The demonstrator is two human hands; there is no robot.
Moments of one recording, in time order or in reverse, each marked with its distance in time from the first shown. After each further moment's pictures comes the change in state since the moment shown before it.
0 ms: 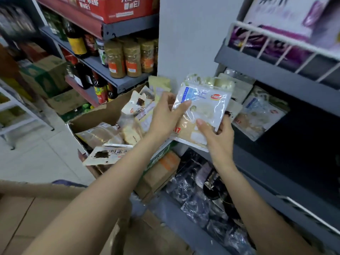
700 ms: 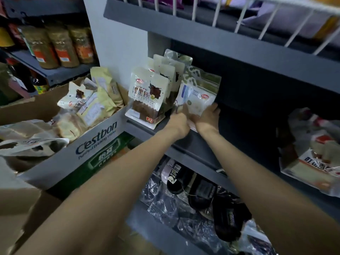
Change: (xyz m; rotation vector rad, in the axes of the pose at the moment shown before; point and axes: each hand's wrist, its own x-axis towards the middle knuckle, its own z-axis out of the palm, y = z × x) left_hand -0.033 -0.031 0.227 0.793 -0.462 -0.067; right_hand 0.079 0.061 -0.167 -0.705 0.146 0.196
